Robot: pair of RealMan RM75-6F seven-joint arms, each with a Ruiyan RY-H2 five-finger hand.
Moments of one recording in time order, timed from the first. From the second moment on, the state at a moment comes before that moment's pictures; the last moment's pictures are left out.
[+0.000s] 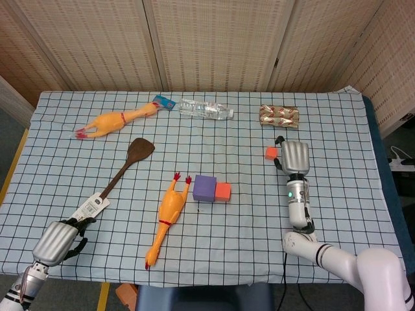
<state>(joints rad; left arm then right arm) -0.24 -1.21 0.09 -1.47 1.67 1.35 0.07 0.80 -1.77 0.27 -0.97 -0.81 1.13 -0.43</state>
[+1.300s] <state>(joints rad) -0.24 -1.21 0.09 -1.48 1.63 1.30 0.11 0.90 -2.00 0.41 -0.40 -0.89 0.73 -0.20</state>
